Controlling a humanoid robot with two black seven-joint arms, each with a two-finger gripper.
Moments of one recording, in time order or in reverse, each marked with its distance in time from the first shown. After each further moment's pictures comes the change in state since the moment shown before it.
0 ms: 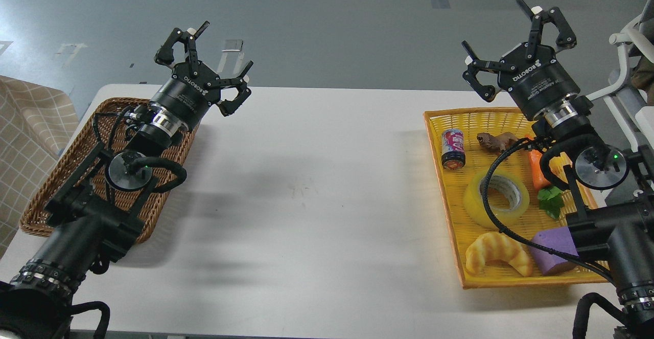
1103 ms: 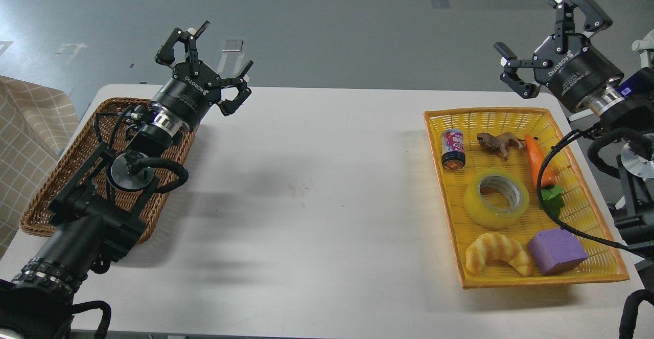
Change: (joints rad) left arm -0.006 -0.002 0.010 0.010 0.018 0.000 -0.022; right arm 0.008 -0.206 -0.013 0.128 -0.426 0.000 0.003
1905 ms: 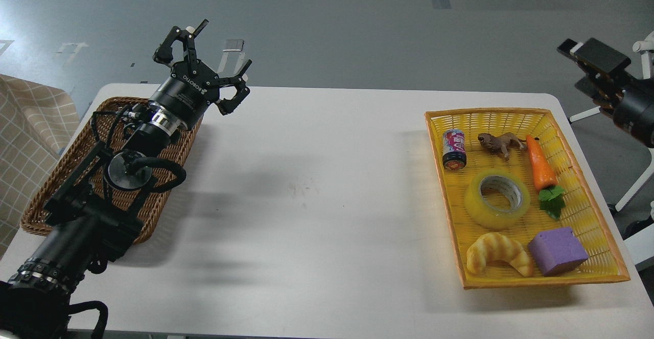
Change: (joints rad) left arm 0.003 0.010 0.002 -0.010 0.000 0.000 0.000; right arm -0.289 -0.346 -0.048 0.381 -0.698 0.000 -0.002
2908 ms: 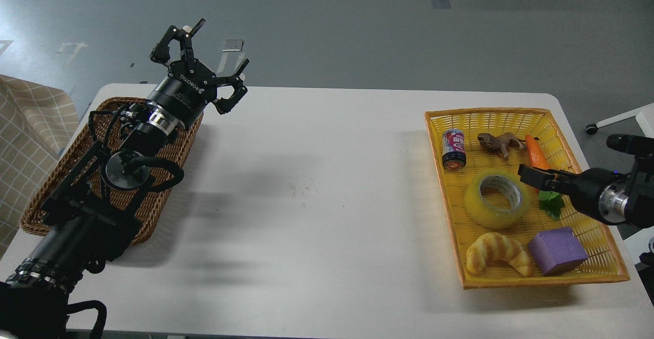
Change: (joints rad) left arm 0.000 0.006 -0.007 0.001 -0.001 0.000 0.000; right arm 0.008 -0.049 -0.401 -0.044 -0.370 0.000 0.006
